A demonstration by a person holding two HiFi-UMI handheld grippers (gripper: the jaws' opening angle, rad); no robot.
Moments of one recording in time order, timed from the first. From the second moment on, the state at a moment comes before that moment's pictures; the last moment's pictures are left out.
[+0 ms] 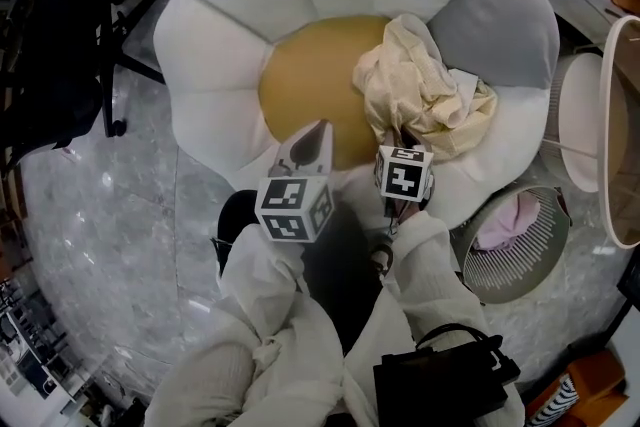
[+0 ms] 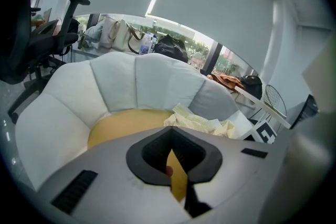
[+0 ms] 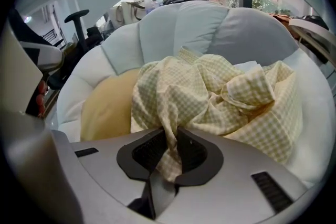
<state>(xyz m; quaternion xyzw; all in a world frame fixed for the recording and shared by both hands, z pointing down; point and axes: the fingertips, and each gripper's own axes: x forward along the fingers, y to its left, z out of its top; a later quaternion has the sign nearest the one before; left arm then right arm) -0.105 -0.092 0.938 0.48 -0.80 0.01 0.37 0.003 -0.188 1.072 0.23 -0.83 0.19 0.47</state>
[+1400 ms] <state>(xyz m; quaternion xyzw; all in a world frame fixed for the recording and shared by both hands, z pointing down) -0.165 -0.114 0.600 0.51 -0.77 0.01 0.38 -0.006 -0.223 0.689 0.27 -0.81 0.25 0.45</state>
